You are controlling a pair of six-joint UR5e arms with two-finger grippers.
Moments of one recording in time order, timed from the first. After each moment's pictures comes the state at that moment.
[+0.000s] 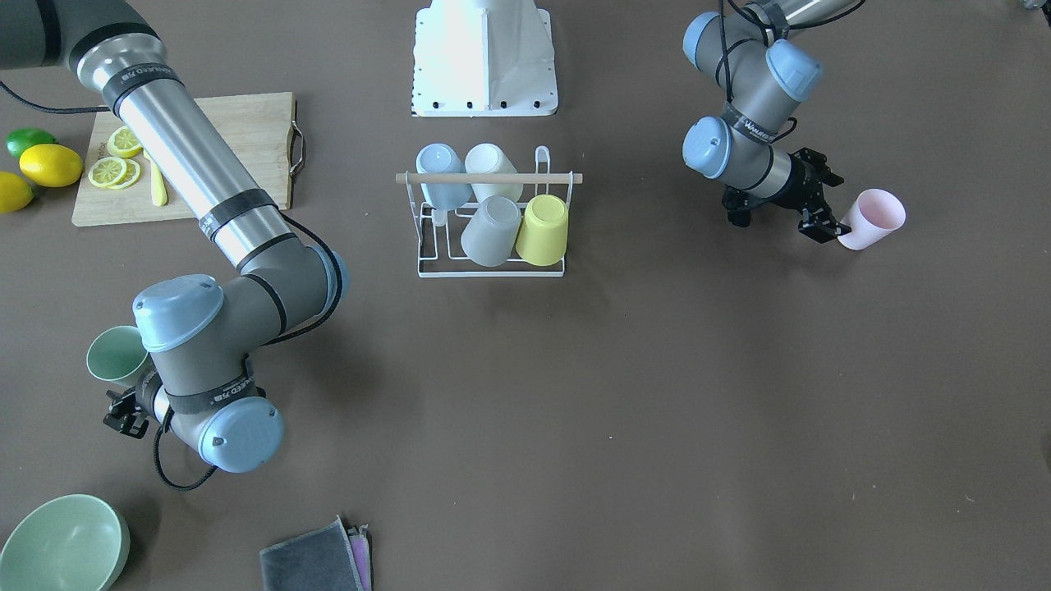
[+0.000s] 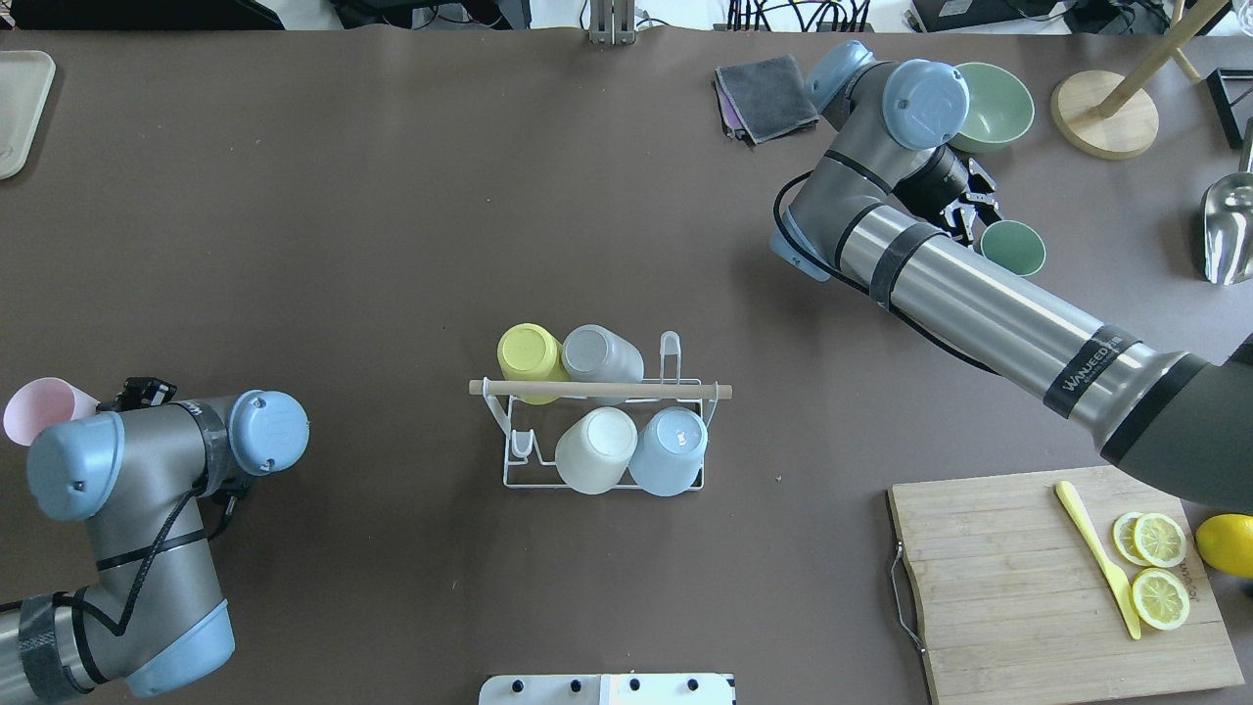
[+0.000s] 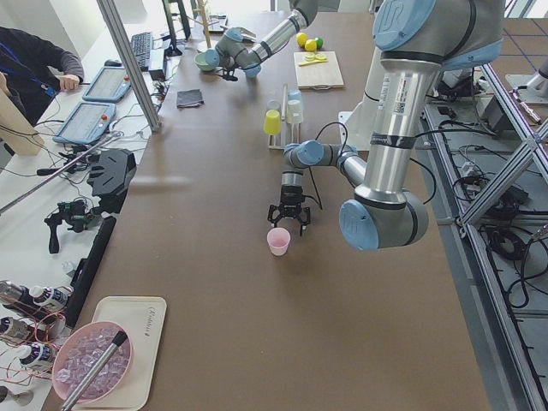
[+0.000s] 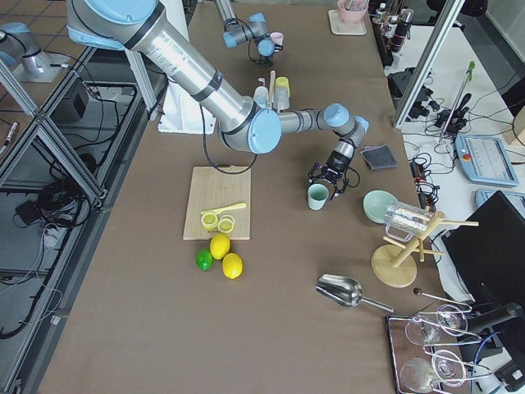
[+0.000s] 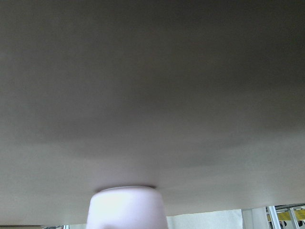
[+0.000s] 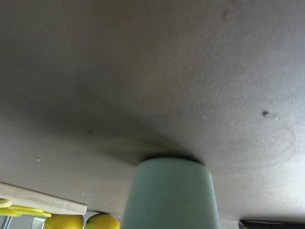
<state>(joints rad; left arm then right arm) -0.45 -1.79 -1.77 -0.90 -1.39 0.55 0.85 -0.60 0.74 -2.17 1.75 -0.65</state>
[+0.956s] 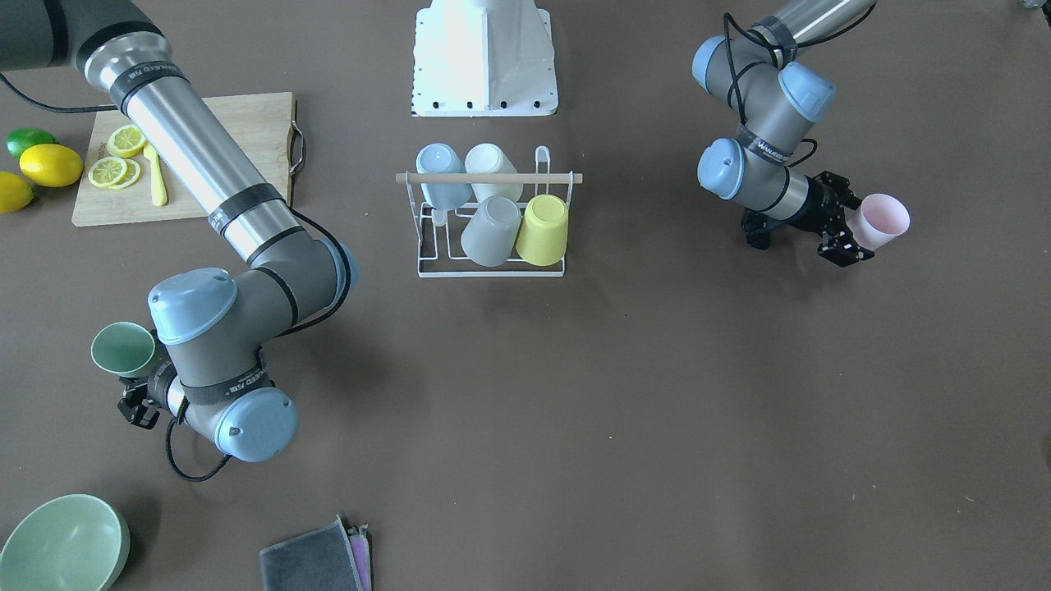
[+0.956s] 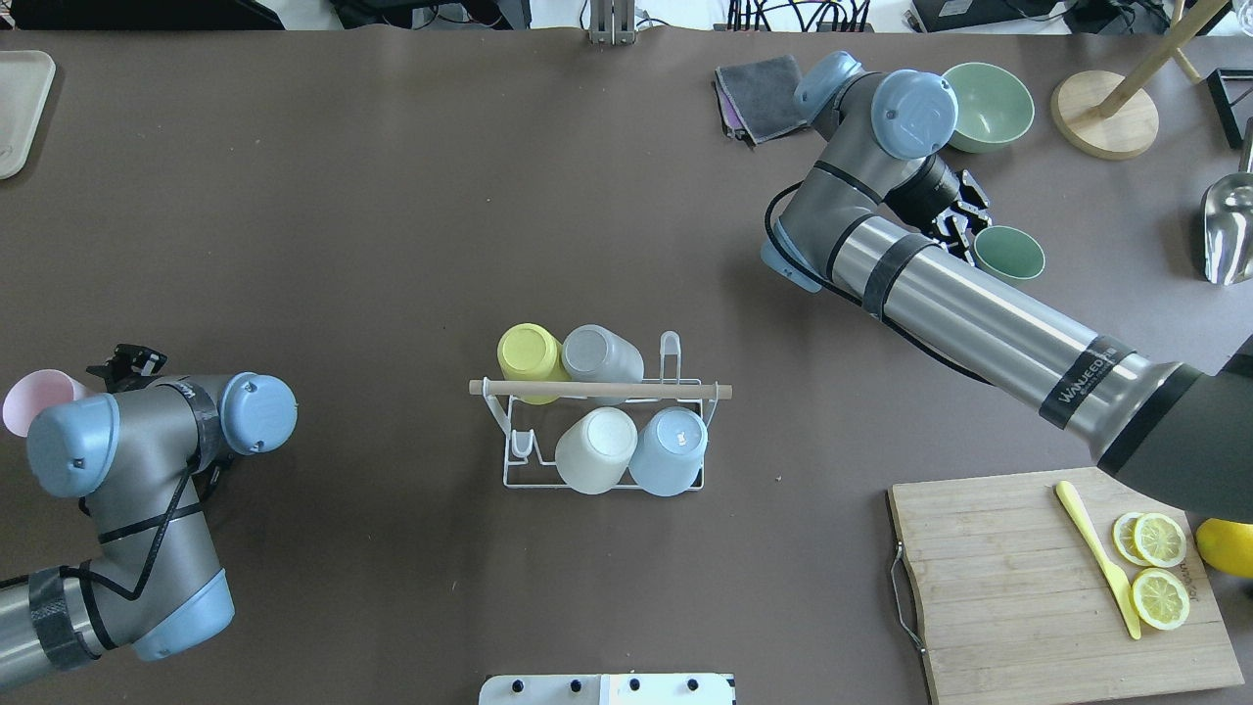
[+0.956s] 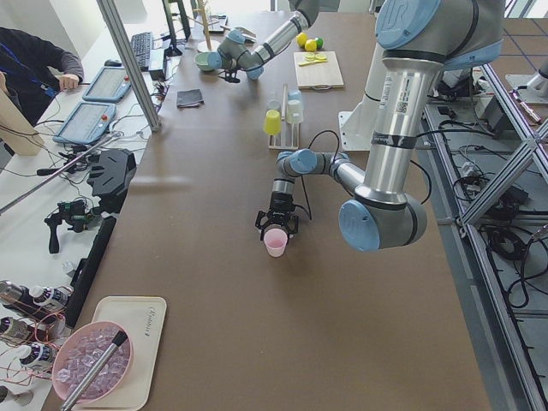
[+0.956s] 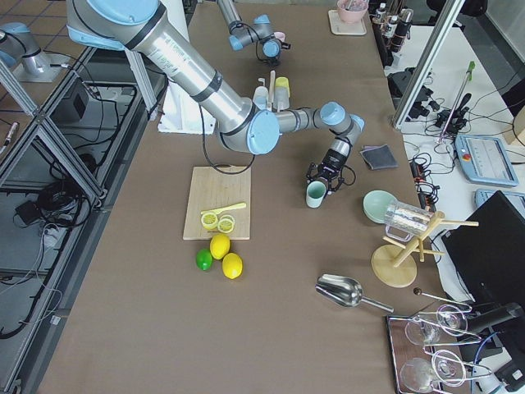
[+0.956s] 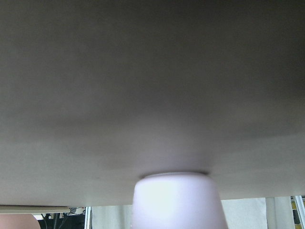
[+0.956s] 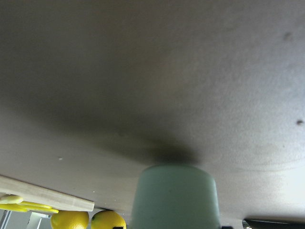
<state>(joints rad) -0.49 -1.79 -1.68 -0.98 -1.29 0.57 0.83 -0.62 0.81 -2.22 1.74 -0.66</state>
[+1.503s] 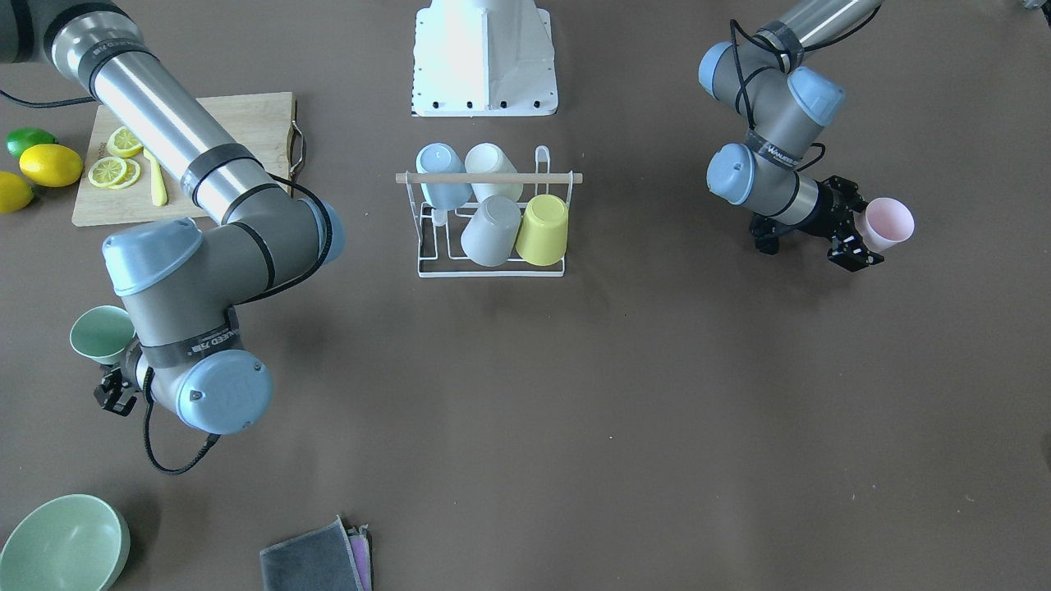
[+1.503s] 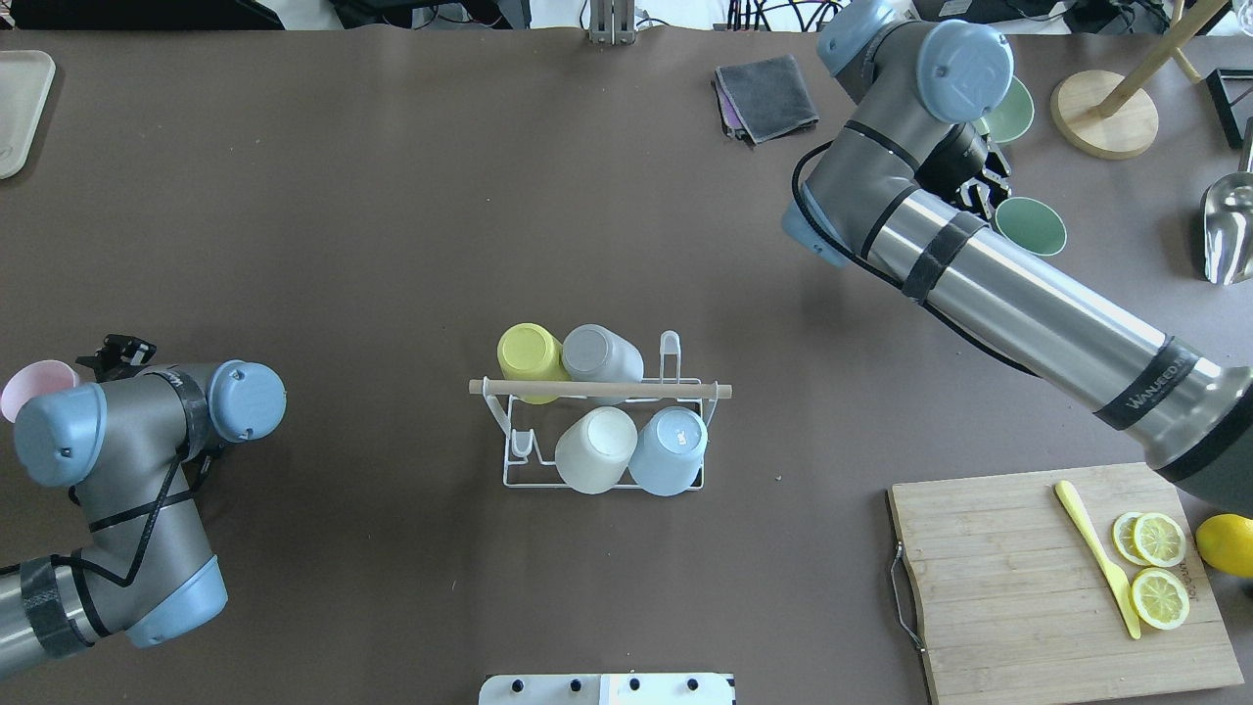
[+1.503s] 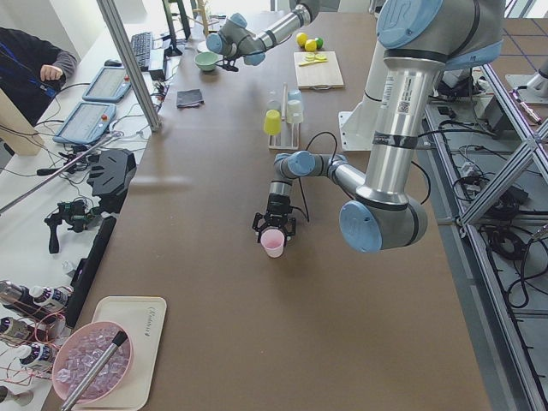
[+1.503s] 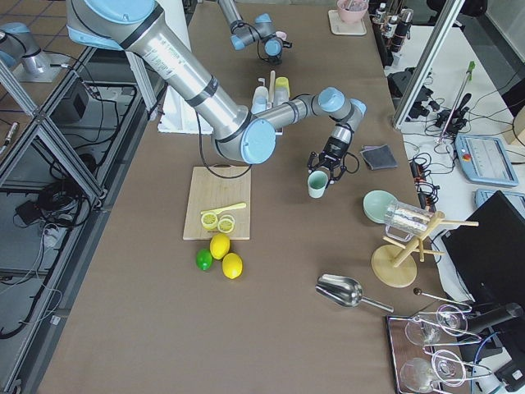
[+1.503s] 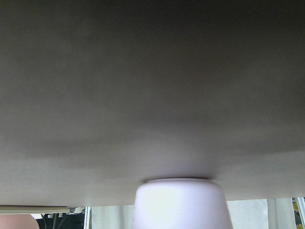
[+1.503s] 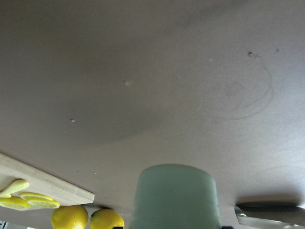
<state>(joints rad) -0.52 -1.79 -1.68 -0.99 -1.29 0.59 0.90 -0.71 1.08 -2.28 1.78 -0.65</state>
